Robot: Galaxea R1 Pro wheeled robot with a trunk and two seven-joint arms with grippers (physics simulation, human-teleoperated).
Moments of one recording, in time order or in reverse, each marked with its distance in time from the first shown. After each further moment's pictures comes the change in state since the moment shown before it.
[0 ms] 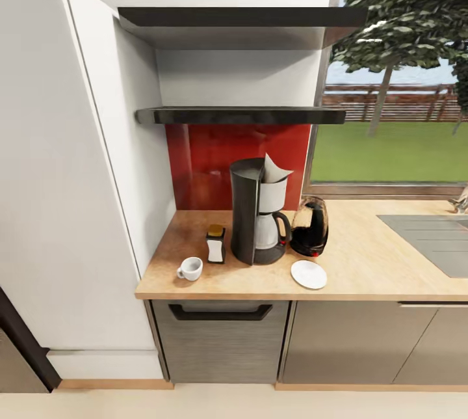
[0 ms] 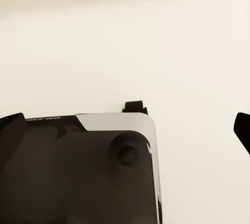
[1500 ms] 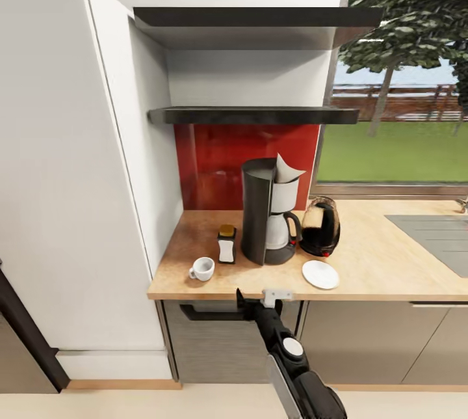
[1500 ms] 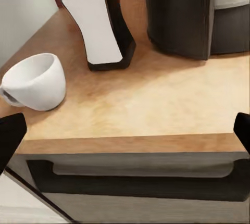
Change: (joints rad) left arm 0.004 0.037 0.003 0.021 -0.007 0.003 -0.001; right arm -0.003 0.259 0.012 -1.135 0.199 0.116 -0.264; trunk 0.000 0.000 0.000
